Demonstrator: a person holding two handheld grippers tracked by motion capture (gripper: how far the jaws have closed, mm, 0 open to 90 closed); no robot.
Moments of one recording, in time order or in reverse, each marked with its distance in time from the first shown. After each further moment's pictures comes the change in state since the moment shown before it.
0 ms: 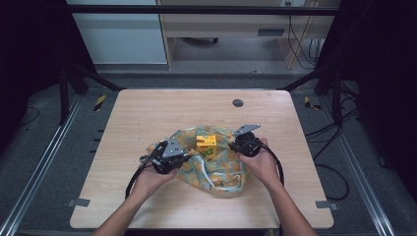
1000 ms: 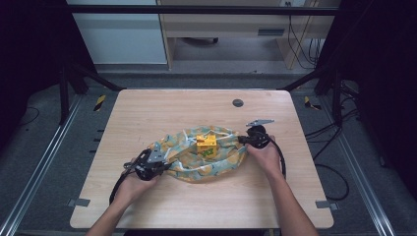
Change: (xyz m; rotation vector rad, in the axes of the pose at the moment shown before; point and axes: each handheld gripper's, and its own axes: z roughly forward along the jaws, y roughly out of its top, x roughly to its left) left arm 0.027 -0.058 -0.009 0.149 0.043 -0.062; right arm -0.057 -0.021 0.029 -0.050 -0.007 0.219
